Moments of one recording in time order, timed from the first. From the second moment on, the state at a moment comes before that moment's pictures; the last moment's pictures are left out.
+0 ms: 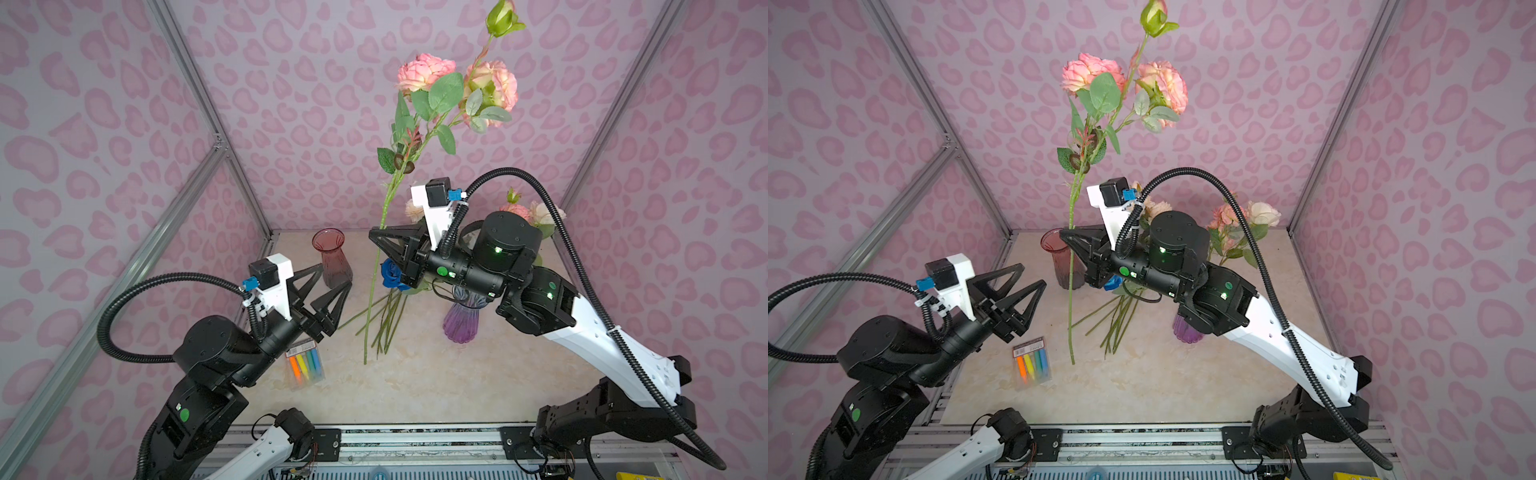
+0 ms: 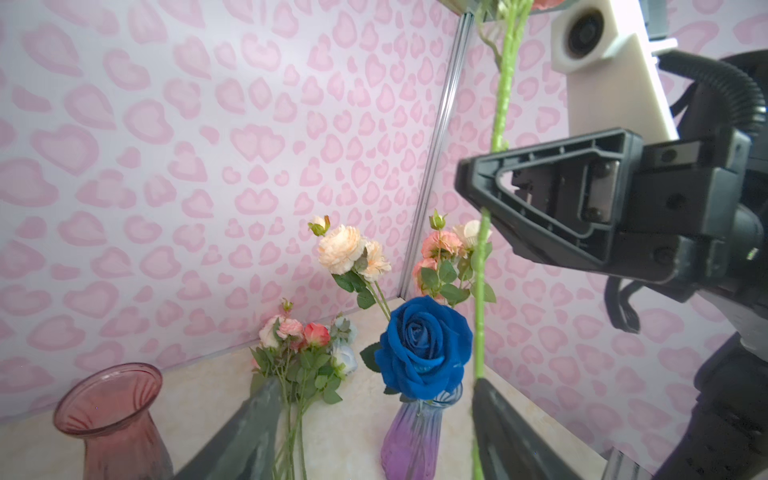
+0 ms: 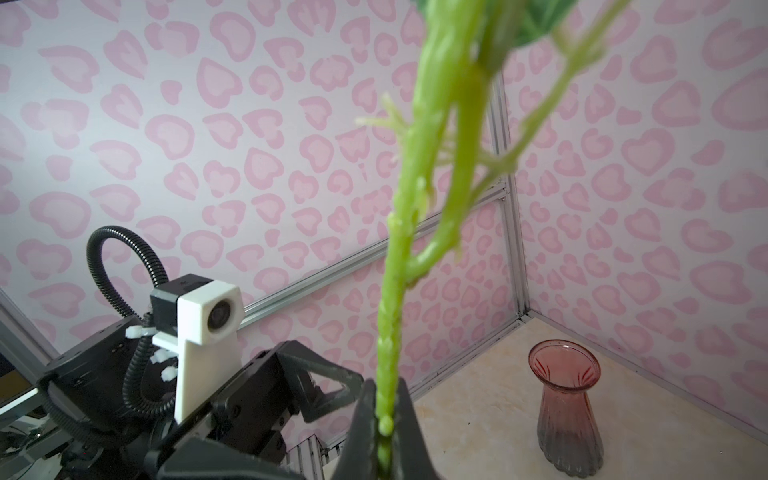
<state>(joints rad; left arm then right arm) -0.67 0.61 1.20 -0.45 0.00 -0.18 1.09 1.46 1.90 -0.37 -0.05 0.30</state>
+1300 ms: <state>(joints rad) -0.67 0.66 0.88 -0.48 -0.29 -0.34 0.64 1.25 1.57 -0.37 0.50 -0.07</state>
